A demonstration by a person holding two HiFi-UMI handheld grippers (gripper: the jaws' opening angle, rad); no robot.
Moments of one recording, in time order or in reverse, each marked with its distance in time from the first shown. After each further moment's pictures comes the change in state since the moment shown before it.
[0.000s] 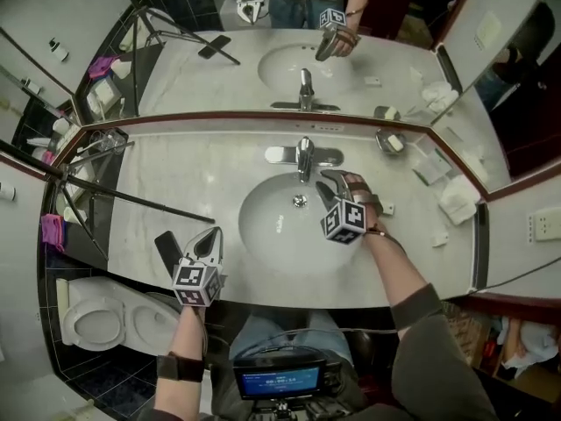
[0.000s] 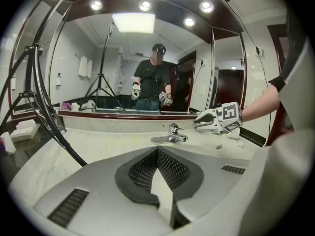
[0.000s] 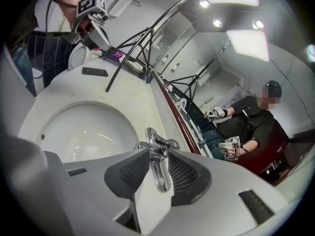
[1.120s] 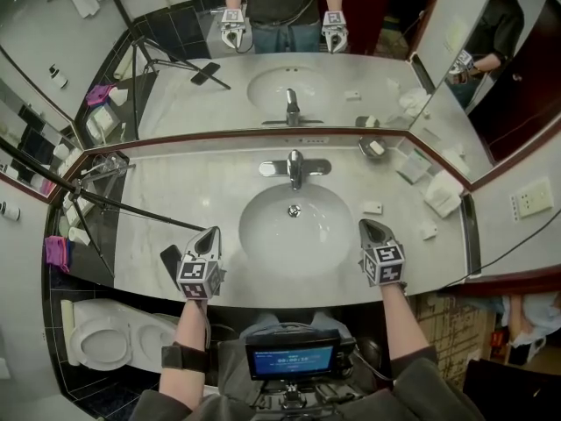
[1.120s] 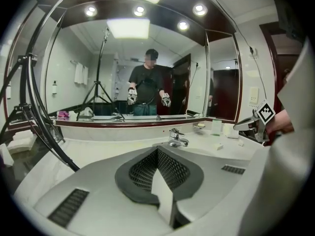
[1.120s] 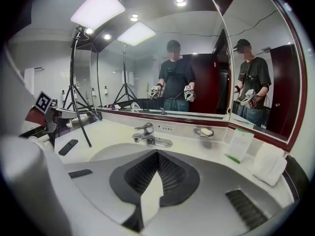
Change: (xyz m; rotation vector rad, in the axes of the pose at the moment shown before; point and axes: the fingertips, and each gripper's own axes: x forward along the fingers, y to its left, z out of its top) left arm -0.001 0.004 0.019 0.060 -0.028 -0.043; right arm -0.171 0.034 -0.100 1.030 -0.049 -0.224
